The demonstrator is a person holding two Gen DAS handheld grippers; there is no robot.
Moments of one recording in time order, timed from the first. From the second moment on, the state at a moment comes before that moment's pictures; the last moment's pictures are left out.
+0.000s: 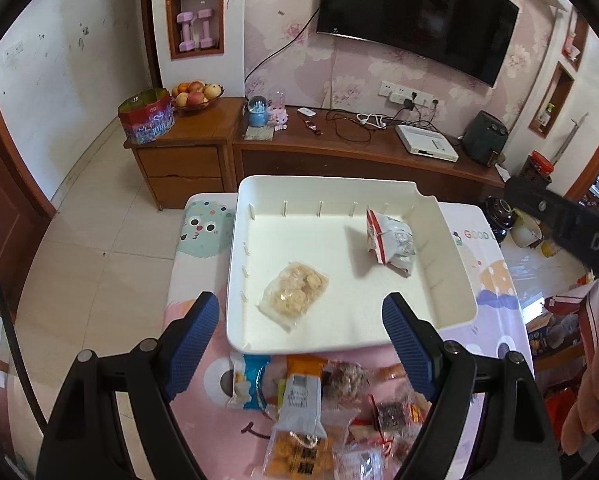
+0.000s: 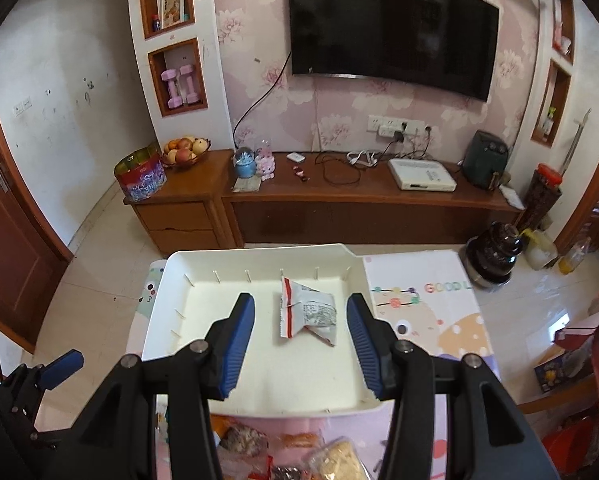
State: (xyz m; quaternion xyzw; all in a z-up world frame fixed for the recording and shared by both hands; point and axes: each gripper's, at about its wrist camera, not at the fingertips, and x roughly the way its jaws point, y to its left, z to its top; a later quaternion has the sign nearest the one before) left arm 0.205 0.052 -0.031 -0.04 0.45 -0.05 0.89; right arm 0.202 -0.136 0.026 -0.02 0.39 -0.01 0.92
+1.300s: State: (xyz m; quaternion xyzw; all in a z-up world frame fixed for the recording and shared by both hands) left arm -0.001 0.065 -0.011 0.01 0.43 -0.11 0.89; right arm -0.012 -0.124 0.043 0.00 0.39 0.02 0.92
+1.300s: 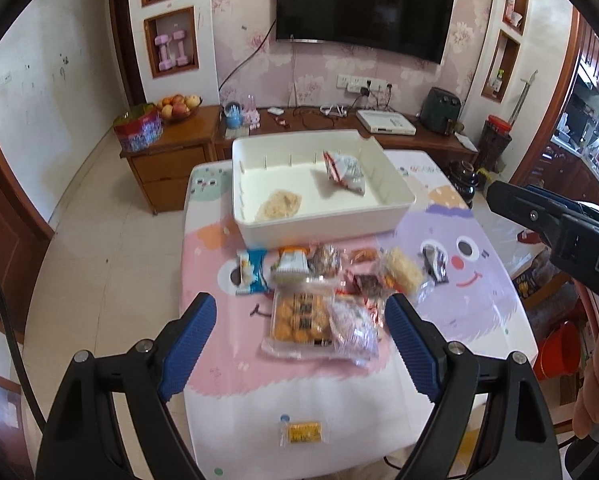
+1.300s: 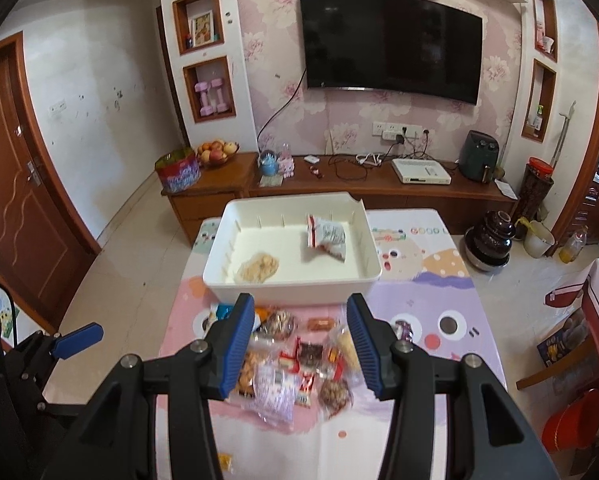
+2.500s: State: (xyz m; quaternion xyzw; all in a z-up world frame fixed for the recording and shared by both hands) left arm -0.032 0.076 -0.253 0.01 0.67 -0.11 0.73; right arm 0.056 -0.089 -0.188 0.01 0.62 0.06 0.78
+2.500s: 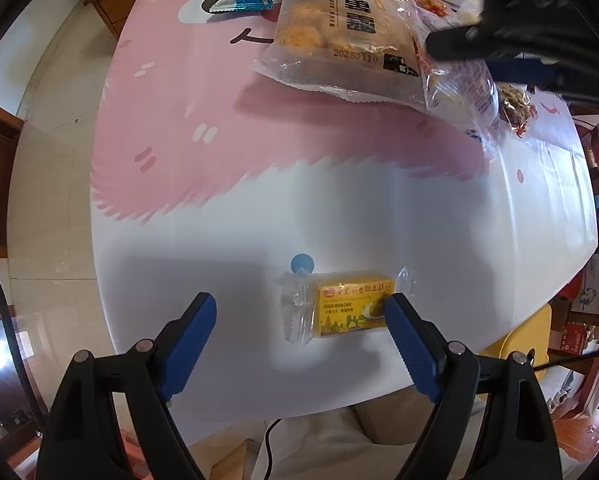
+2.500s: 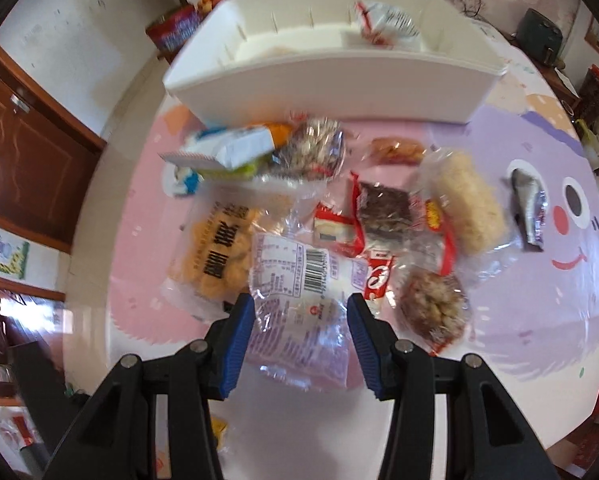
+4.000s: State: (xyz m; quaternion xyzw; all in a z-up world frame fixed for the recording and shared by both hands) left arm 0.052 0.078 -0.158 0.00 0.57 -0.13 0.81; right arm 0.036 -0.126 -0.098 -0.01 0.54 0.08 0.84
